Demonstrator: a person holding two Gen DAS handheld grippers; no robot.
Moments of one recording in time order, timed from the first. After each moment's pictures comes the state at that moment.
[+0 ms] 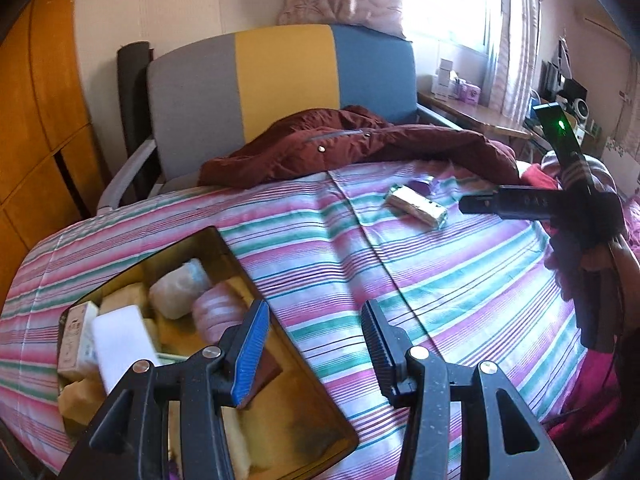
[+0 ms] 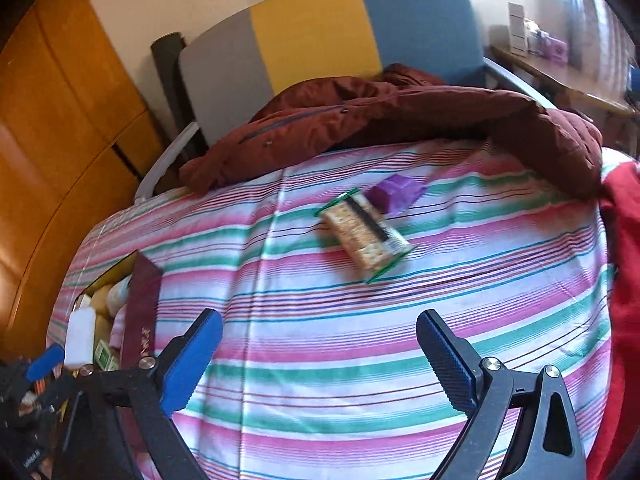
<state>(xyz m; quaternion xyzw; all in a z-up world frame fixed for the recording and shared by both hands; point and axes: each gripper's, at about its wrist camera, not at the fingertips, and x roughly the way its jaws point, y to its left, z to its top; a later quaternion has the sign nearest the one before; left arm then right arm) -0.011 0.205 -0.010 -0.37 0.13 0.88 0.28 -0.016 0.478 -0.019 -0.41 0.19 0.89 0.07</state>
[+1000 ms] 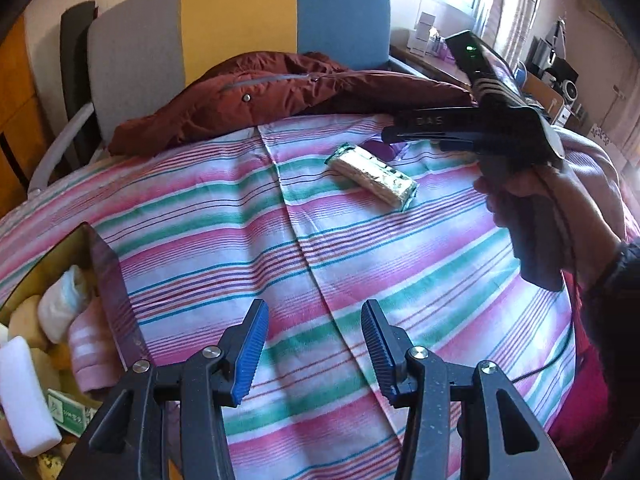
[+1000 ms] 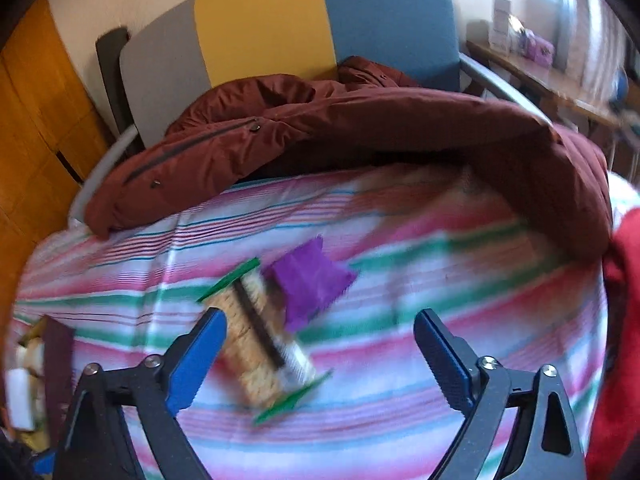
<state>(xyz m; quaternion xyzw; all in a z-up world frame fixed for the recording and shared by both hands) -0.055 0.306 -0.062 -0.46 0.12 0.82 0.32 -0.125 0.563 -0.056 -0.44 0.15 0.87 0.14</state>
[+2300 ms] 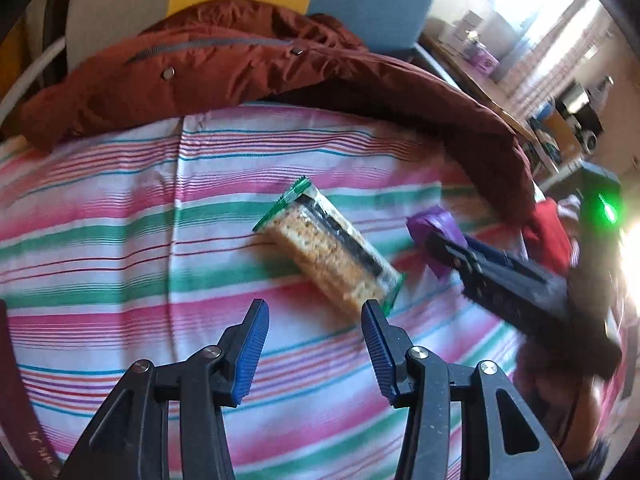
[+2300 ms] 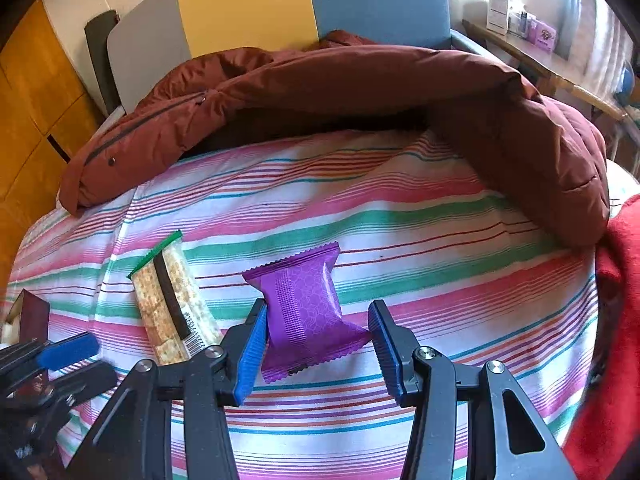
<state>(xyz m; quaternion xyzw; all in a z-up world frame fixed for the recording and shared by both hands) -0.154 0.426 -0.096 -0.57 0.02 0.76 0.30 -0.093 0.615 -0.081 -0.48 0.16 0.85 0.13</state>
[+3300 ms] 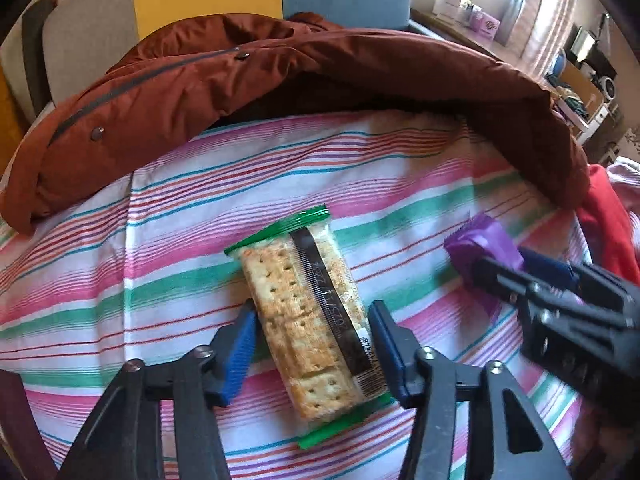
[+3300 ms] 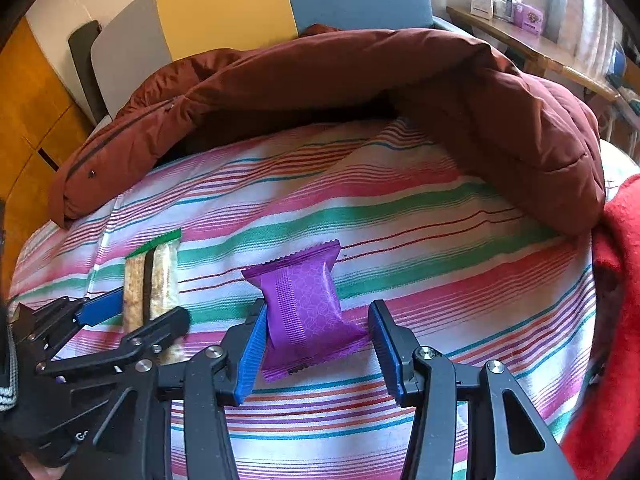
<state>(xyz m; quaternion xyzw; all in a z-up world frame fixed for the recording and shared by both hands) -0.153 0.497 -0.120 -0.52 0.14 0.80 0.28 -0.093 0.639 -0.088 -0.48 0.18 0.85 0.14</state>
